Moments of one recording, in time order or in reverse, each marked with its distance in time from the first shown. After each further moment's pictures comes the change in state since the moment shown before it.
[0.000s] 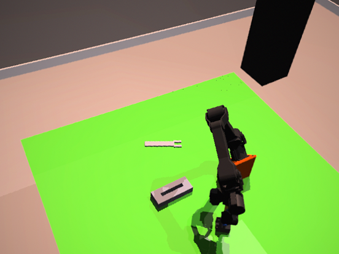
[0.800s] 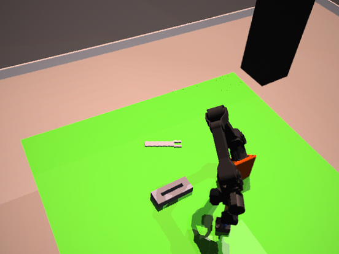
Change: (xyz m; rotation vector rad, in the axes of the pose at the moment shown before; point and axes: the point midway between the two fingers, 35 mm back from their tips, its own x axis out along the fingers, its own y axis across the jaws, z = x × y) arm 0.001 -0.001 0.000 0.000 0.001 -0.002
